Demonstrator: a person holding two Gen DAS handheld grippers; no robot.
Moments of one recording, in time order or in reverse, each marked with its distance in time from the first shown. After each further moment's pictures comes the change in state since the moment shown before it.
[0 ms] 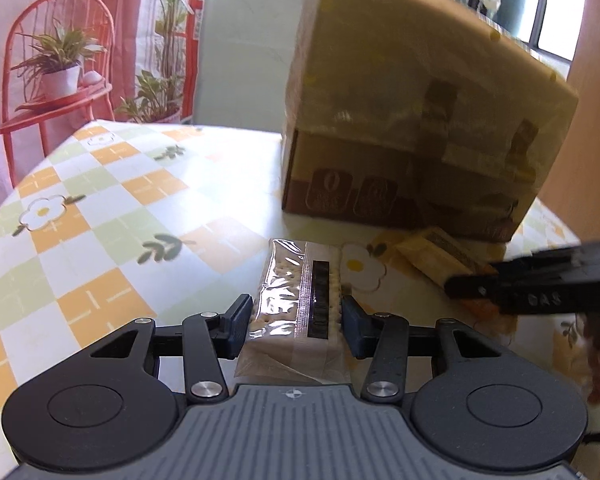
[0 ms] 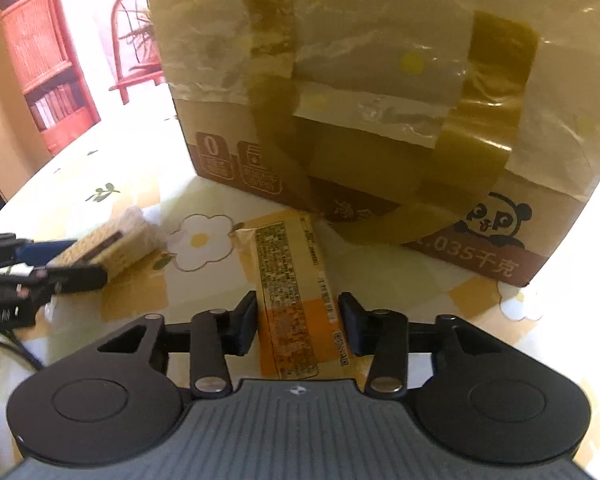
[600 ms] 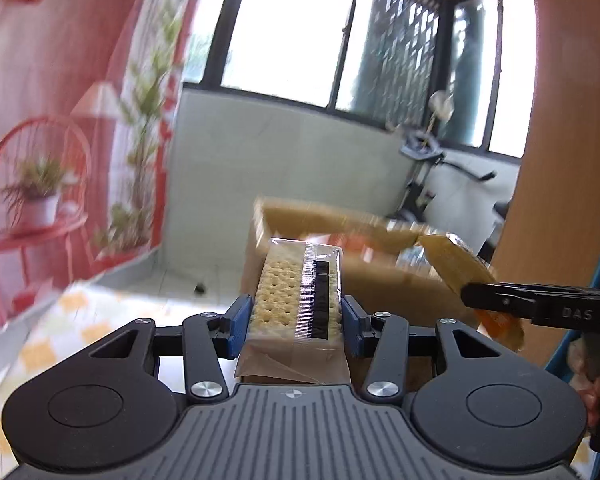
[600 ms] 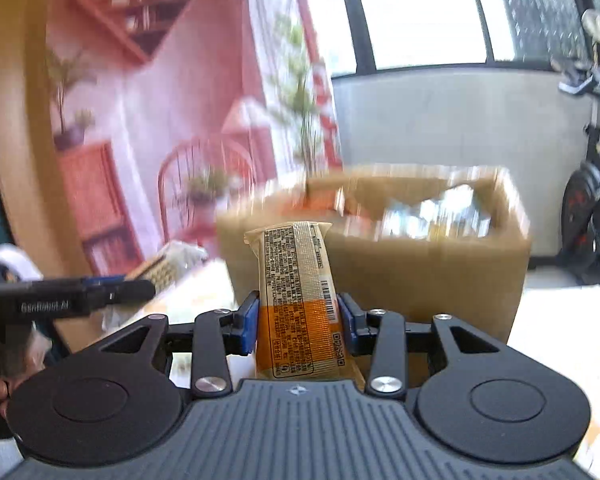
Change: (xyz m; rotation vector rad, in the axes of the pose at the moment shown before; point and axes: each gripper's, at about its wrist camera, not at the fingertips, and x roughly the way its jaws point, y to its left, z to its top) left arm -0.083 -0.036 0.117 0.050 -0.355 -0.101; right arm -0.162 -0.015 0.050 0.042 -0.473 0.098
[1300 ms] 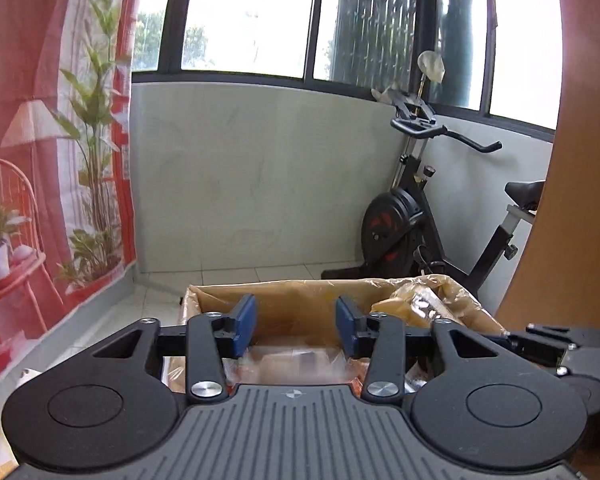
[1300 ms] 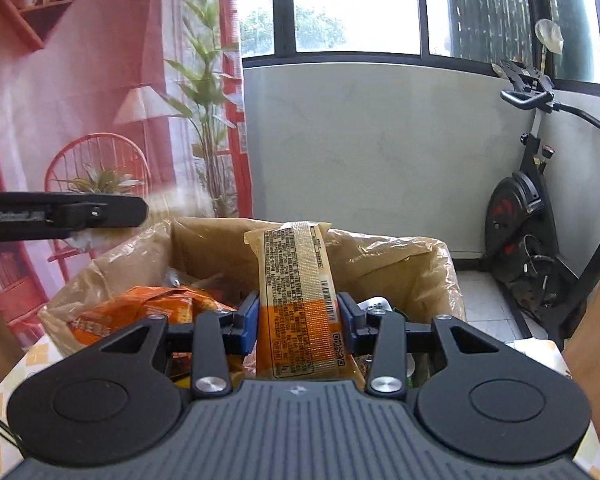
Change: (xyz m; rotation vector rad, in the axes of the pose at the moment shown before) left arm 0.180 -0.044 0.102 0.097 0.123 -0.026; right arm 0.115 -0.049 0.078 0.000 0.097 -0.296
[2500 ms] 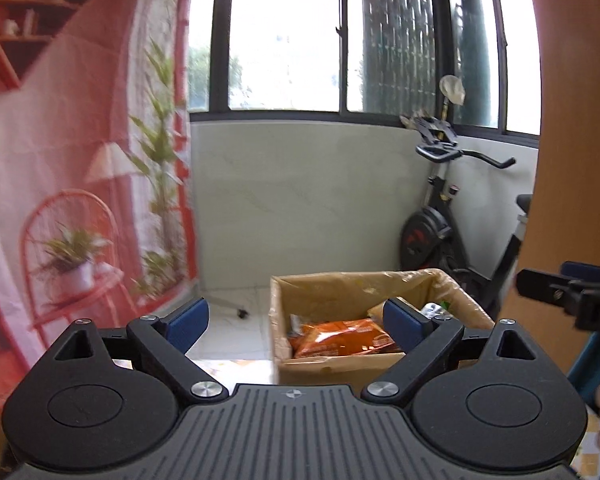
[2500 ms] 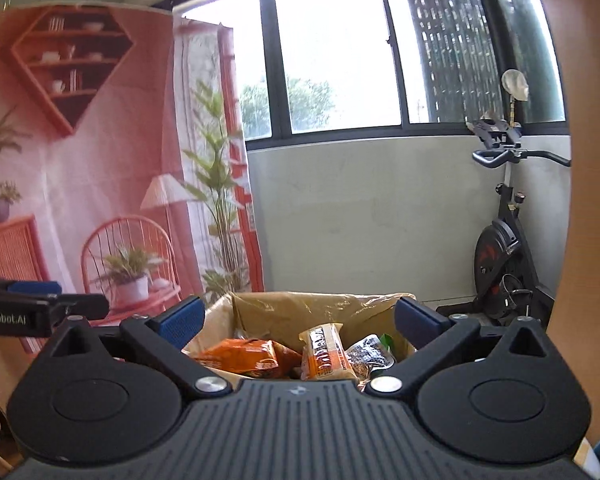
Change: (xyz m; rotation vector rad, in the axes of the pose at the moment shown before) left arm -0.200 -0.007 -0.016 0.050 -0.084 0.185; right arm -0.182 0.039 0.007 0.078 -0.232 0.001
